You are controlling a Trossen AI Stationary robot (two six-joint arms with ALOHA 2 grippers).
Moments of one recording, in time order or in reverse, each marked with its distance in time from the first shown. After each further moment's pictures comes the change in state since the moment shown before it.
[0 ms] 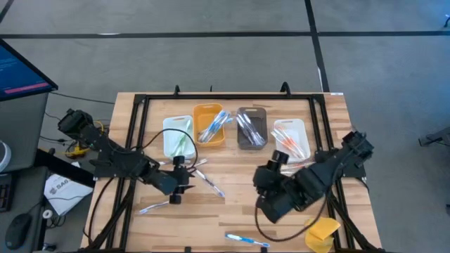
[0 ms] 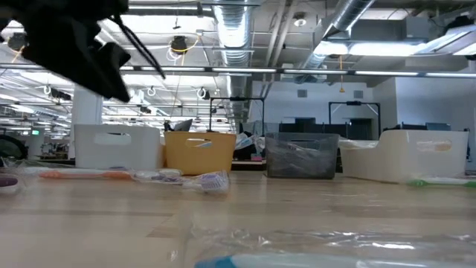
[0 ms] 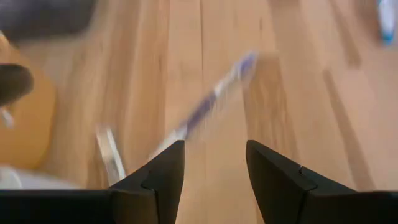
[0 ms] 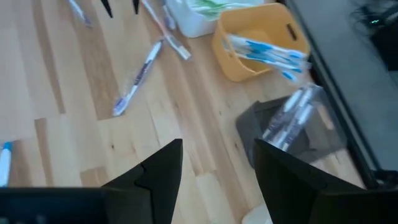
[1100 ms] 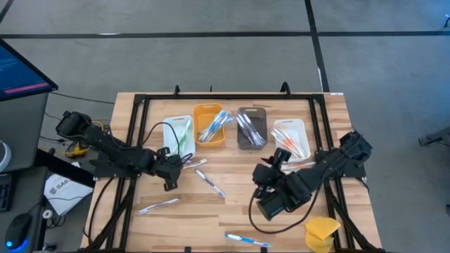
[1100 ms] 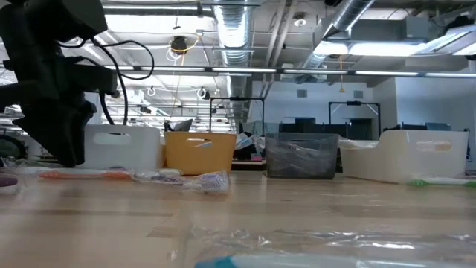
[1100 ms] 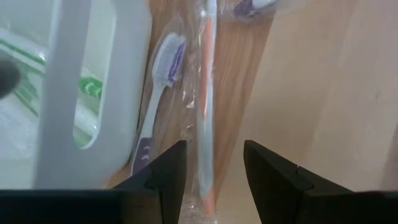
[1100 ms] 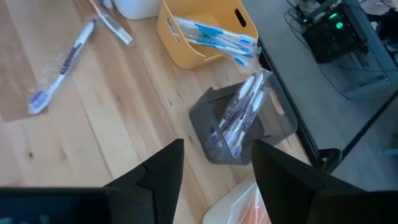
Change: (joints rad) left arm 0.170 0.002 -0.130 -0.286 0.123 -0.285; right arm -0.029 0.009 -0.166 -0.049 0.127 0.118
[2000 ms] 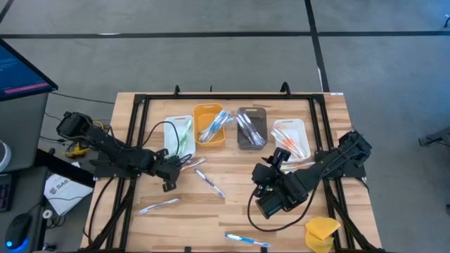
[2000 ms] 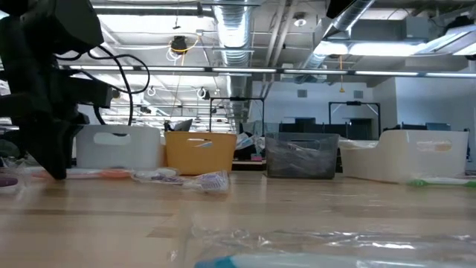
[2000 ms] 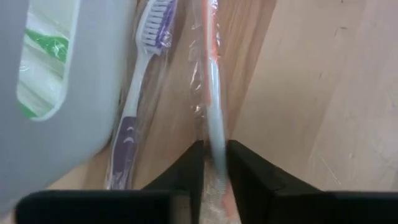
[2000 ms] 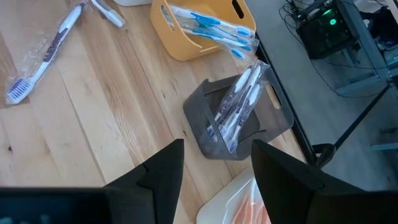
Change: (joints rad) left arm -0.002 0.035 -0.058 0.051 0.086 -0.046; right arm -0.011 0.000 -0.050 0.010 -0.001 0.002
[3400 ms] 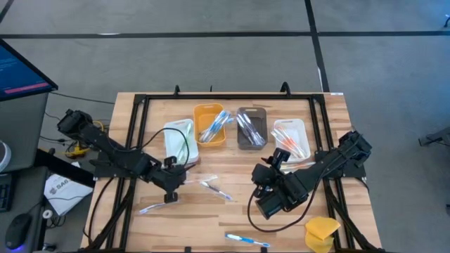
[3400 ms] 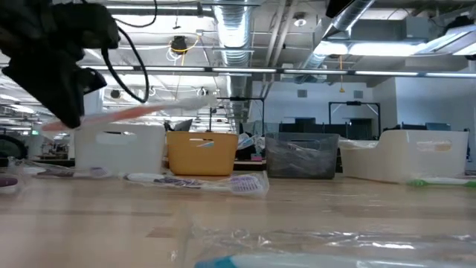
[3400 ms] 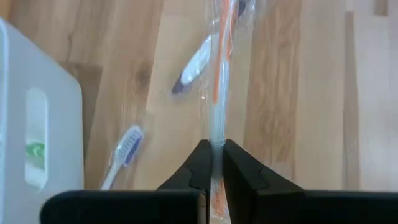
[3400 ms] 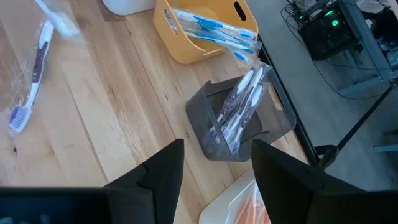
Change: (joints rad) left arm -0.141 -0.038 0.194 0.013 -0.044 0.068; right arm 0.002 0.000 0.001 0.012 -0.002 -0.013
